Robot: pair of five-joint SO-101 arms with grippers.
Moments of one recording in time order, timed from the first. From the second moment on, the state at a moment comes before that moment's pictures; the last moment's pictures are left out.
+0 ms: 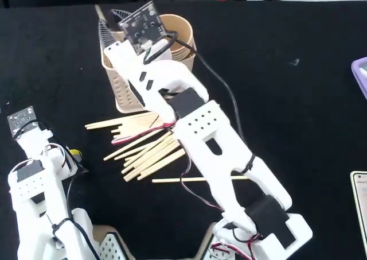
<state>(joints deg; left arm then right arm) -33.7 -47.2 73.2 45.8 -3.6 -34.3 -10.1 13.3 10.5 6.2</state>
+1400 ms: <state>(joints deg) -33.7 -47.2 73.2 45.8 -3.6 -27.0 -40.6 75.1 51.2 52.1</state>
